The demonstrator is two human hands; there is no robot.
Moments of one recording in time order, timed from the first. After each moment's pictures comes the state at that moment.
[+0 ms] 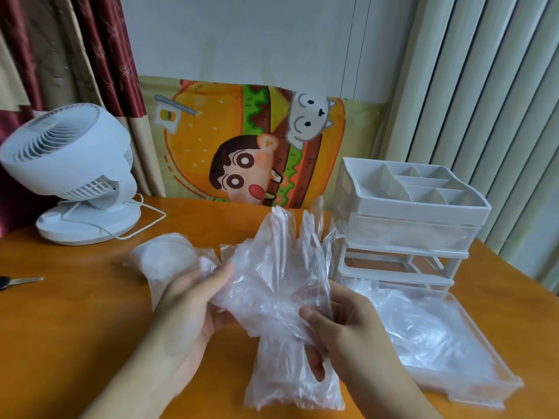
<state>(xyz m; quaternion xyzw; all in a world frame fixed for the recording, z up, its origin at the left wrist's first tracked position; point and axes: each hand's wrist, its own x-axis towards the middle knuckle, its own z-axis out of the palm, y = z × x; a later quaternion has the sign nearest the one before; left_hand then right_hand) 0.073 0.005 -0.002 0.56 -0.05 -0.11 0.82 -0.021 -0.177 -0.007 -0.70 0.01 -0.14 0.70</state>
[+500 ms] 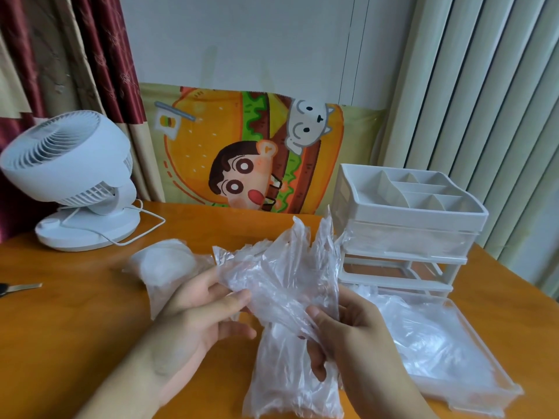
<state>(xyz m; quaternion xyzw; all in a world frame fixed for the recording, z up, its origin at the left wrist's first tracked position) 0.070 0.021 -0.003 0.57 -0.21 -0.18 0.78 -0.020 -0.180 -0.008 -0.66 0.01 -0.16 0.73</state>
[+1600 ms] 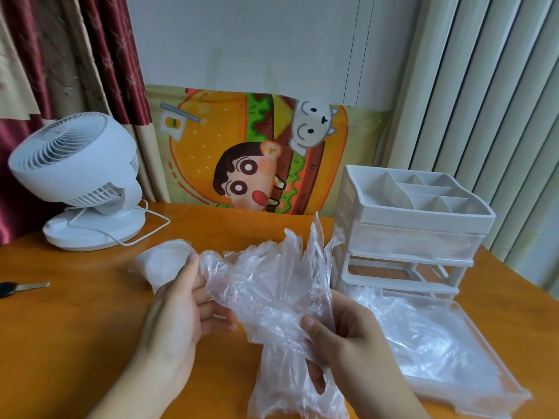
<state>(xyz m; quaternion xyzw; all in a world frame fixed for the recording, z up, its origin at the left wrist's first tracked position) 0.078 0.016 -0.001 0.59 -0.01 -0.08 0.81 -0.020 -0.177 -0.014 -0.71 -0.02 -0.14 0.69</state>
